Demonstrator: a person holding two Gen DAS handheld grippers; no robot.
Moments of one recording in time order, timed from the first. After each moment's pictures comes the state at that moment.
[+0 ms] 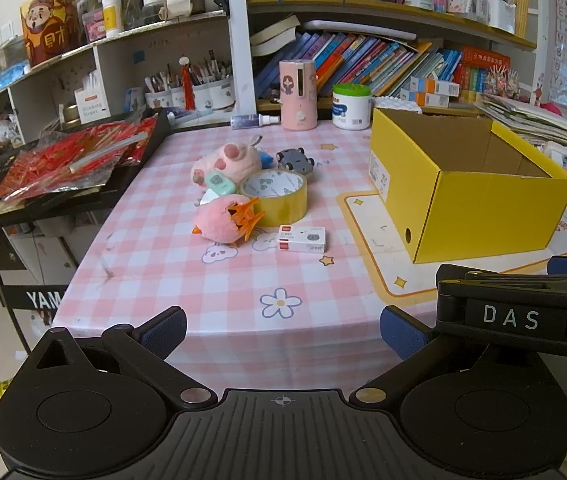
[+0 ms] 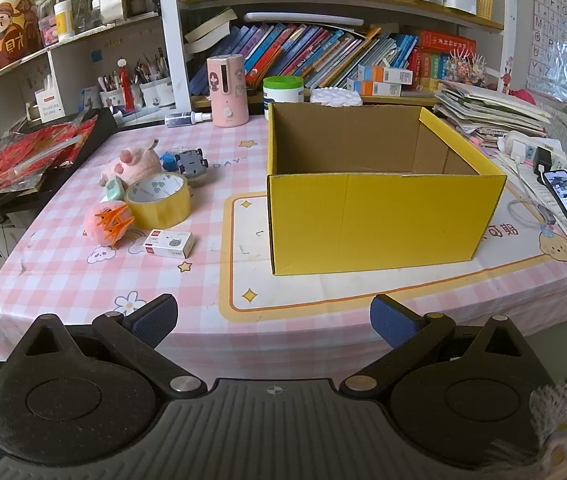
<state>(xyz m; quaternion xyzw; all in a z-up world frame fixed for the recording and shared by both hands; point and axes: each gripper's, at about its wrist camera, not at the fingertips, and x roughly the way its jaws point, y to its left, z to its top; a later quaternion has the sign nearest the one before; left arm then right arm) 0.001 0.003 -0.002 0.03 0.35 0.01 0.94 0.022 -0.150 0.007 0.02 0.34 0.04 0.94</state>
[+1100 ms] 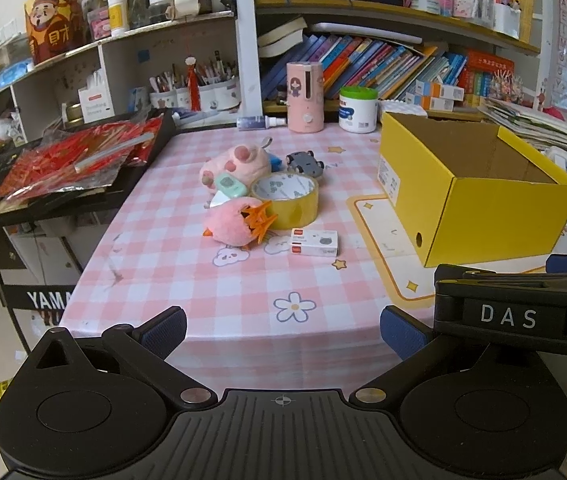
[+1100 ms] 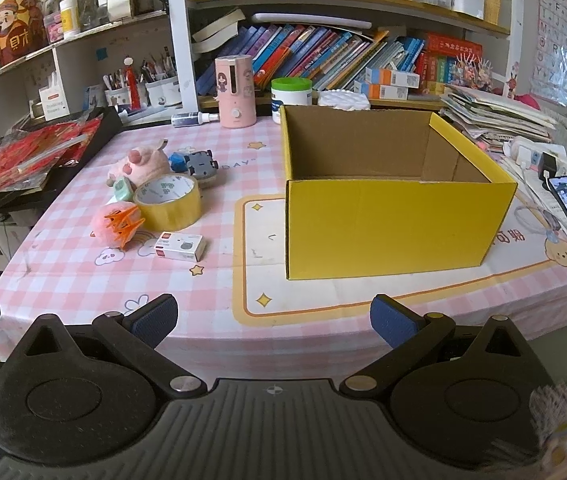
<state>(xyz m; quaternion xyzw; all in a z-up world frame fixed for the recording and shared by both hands) 0.006 0.018 0.001 0.02 0.35 0.01 0.94 0.027 -0.134 0.010 0.01 0.34 0.04 0.94</state>
